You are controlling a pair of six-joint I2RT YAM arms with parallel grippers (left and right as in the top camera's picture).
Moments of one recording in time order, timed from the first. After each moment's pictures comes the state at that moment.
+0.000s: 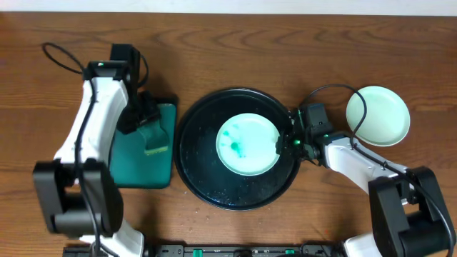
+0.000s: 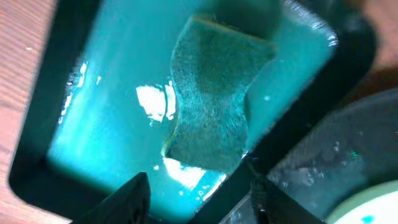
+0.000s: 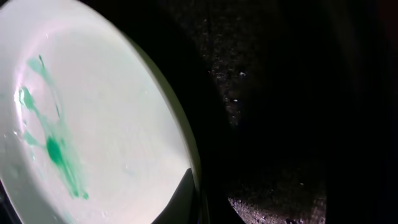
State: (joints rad) left arm 0.00 1.78 1.42 -1.18 -0.01 -0.51; right arm 0.29 1.67 0.74 -0.23 -0.33 0.51
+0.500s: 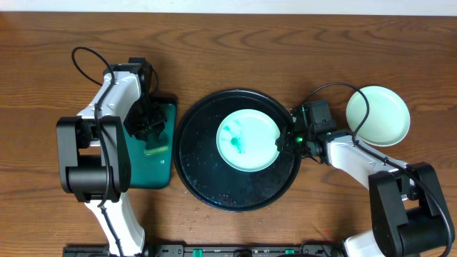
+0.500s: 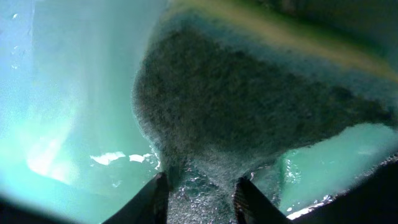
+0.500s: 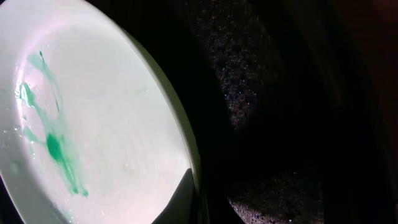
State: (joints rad) left arm 0.00 2.04 1.42 -1.13 0.00 -0.51; right arm 0.26 1.69 0.75 -0.21 -0.39 0.50
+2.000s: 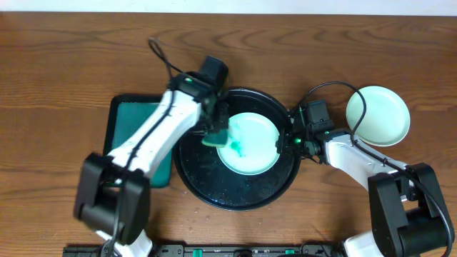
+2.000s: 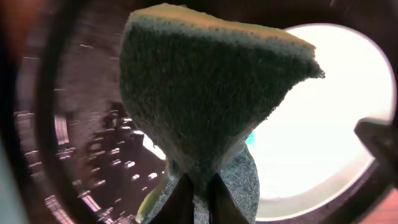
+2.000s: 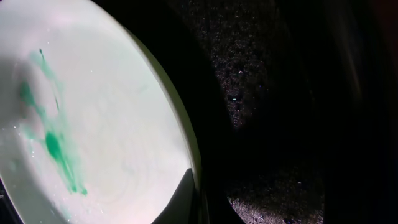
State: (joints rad) left arm -0.47 1.83 1.40 -1.00 0.12 -0.50; right arm 0.28 1.68 0.76 -0.26 -0.36 0.45
